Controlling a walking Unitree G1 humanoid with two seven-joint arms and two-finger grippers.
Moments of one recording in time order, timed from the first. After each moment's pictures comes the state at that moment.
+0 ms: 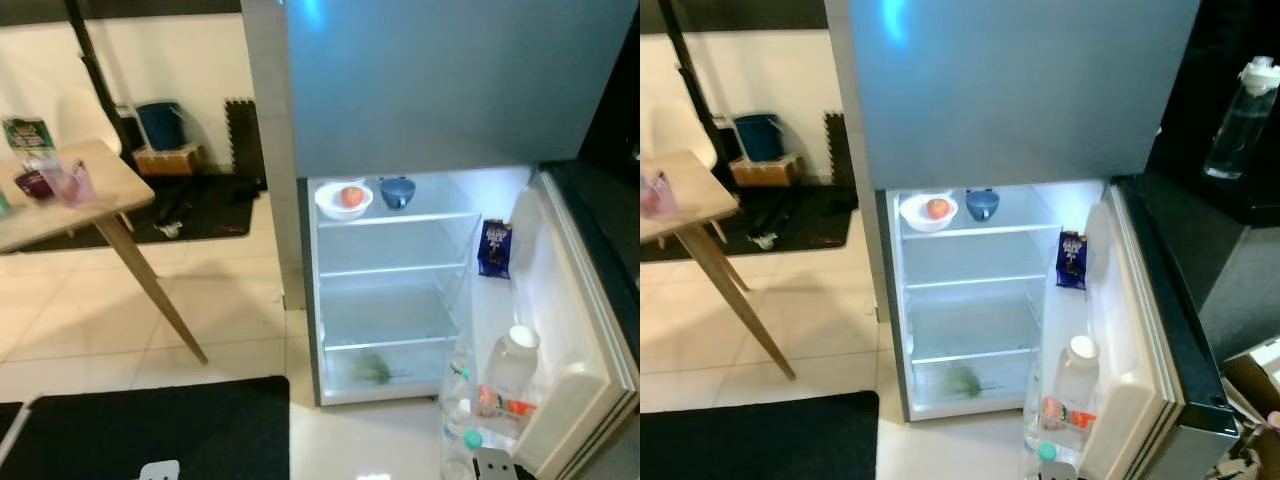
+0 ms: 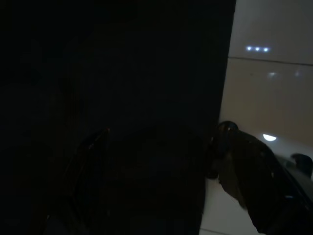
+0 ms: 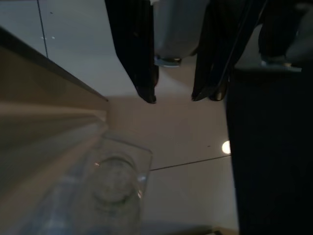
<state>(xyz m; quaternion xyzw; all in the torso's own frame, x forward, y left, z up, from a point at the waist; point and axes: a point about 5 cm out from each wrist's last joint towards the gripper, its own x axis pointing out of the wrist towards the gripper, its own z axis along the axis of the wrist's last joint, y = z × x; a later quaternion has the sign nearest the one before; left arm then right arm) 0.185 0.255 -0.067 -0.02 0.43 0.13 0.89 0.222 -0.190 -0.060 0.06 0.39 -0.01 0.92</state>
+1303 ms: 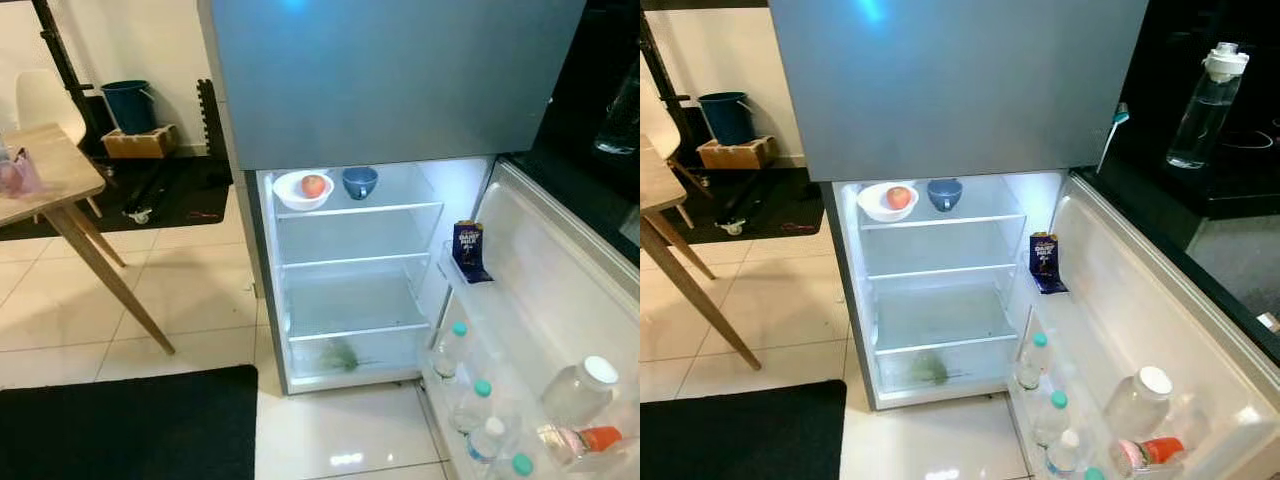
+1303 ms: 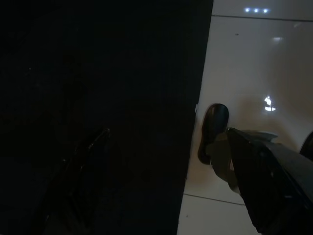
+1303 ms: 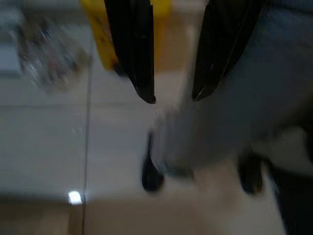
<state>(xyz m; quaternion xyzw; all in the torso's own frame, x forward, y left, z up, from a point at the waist) 0.163 0.258 -0.077 -0.02 0.46 0.15 0.88 0.159 -0.205 -0.092 0.01 0.59 0.03 0.81</state>
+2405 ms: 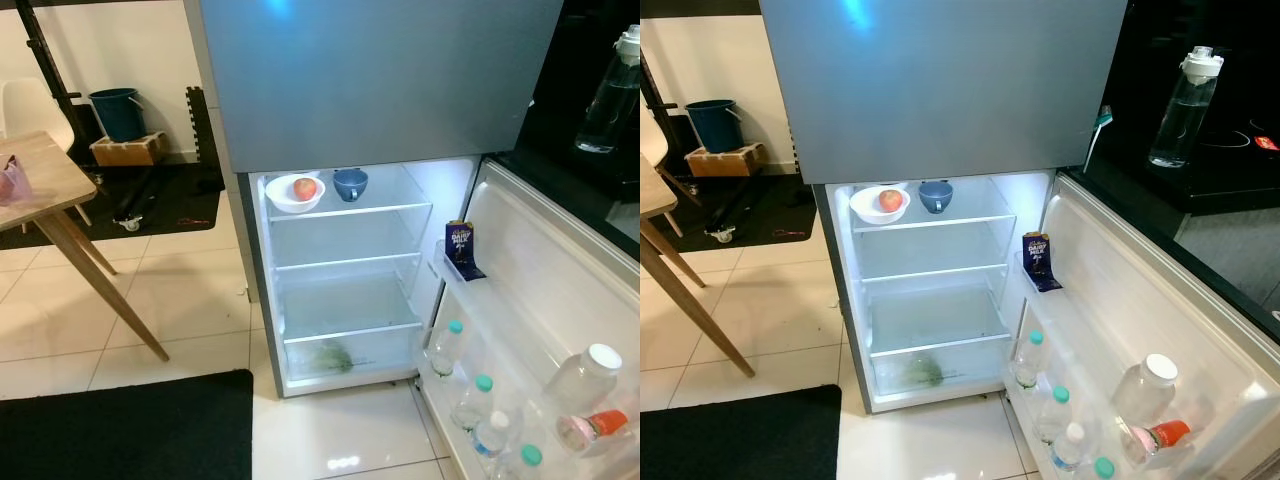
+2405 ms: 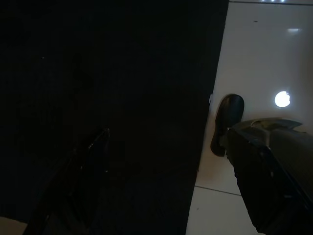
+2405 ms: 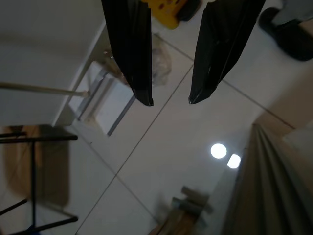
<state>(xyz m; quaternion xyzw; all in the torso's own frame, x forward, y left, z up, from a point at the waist) 0.144 0.265 -0.082 -0.02 0.47 0.18 0.86 0.200 -0.335 -0.022 0.00 0.40 -0.43 0.81</state>
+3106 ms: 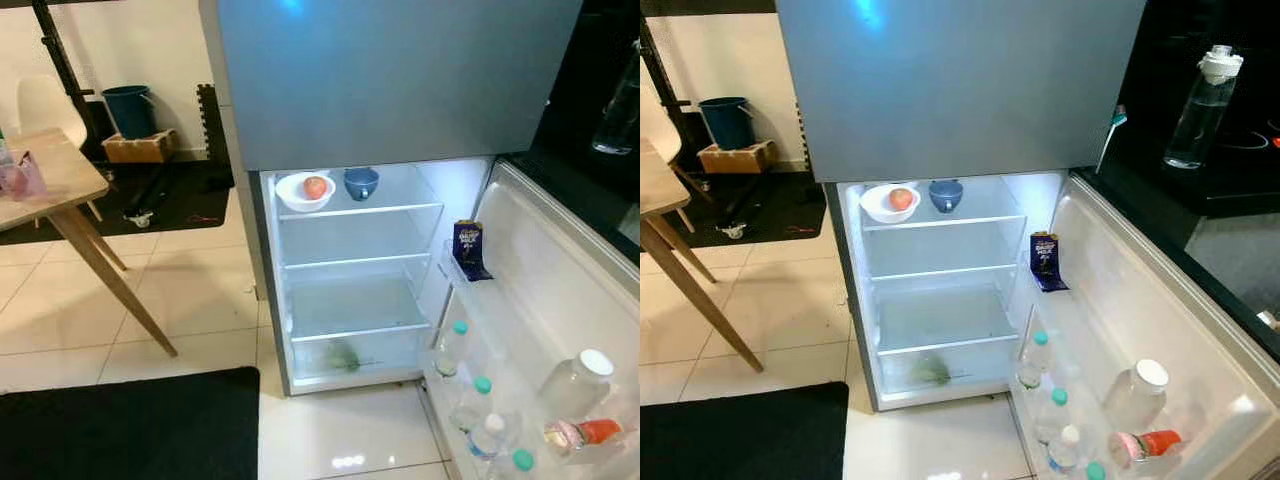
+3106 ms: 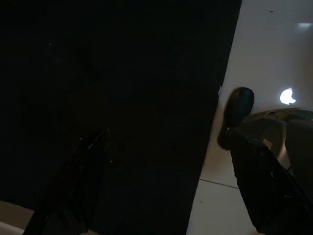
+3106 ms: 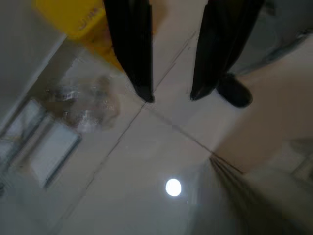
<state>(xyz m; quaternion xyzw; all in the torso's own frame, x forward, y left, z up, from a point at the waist) 0.134 0.269 -0.085 -0.02 0.48 0.18 0.86 0.165 -0.311 -0.056 0.18 0.44 -0.44 0.76</state>
